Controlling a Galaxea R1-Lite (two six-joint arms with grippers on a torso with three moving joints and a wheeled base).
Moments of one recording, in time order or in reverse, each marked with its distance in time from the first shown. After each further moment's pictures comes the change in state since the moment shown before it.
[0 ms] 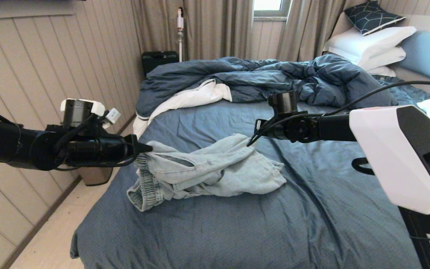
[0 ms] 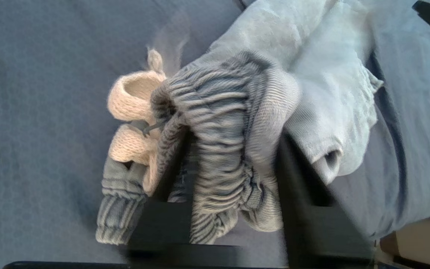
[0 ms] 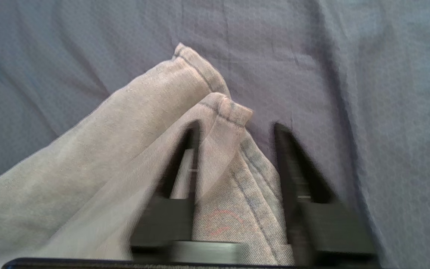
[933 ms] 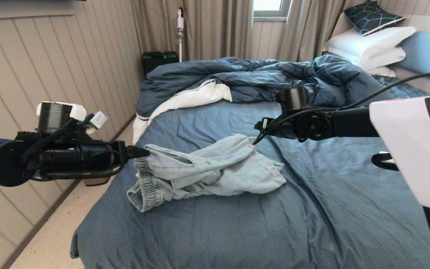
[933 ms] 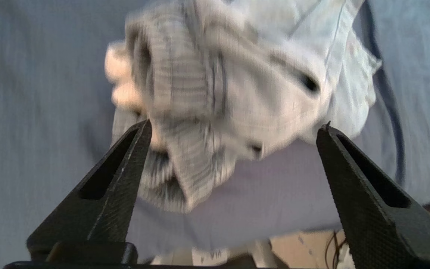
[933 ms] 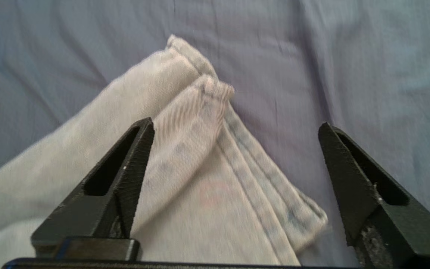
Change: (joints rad) left arm 0.008 -0.161 0.167 0.008 0.016 0.007; right arm -0.004 -0.115 0.137 0.015 -0.009 0.020
